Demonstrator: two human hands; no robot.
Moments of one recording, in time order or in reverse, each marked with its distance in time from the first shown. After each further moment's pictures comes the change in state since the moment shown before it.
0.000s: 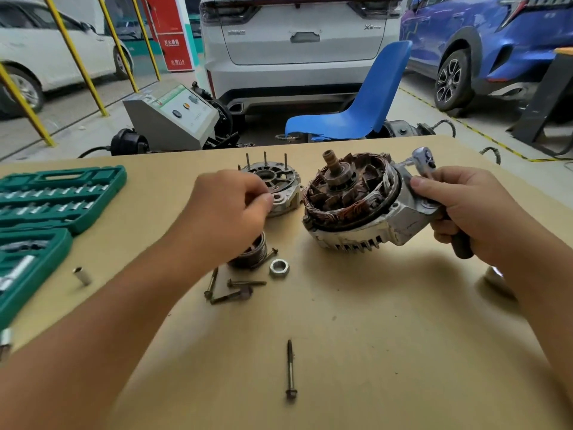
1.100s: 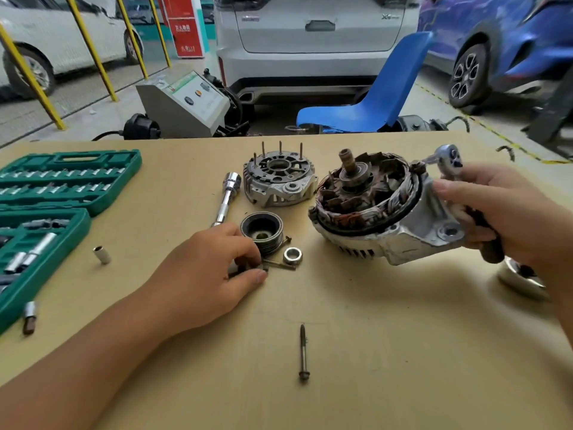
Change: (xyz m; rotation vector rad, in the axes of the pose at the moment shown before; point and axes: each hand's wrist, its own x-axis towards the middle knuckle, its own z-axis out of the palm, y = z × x) left_hand -0.071 -0.057 -0.006 0.062 -0.237 0.141; right_hand -0.027 -0.020 -0.005 -0.024 -0.295 -0.060
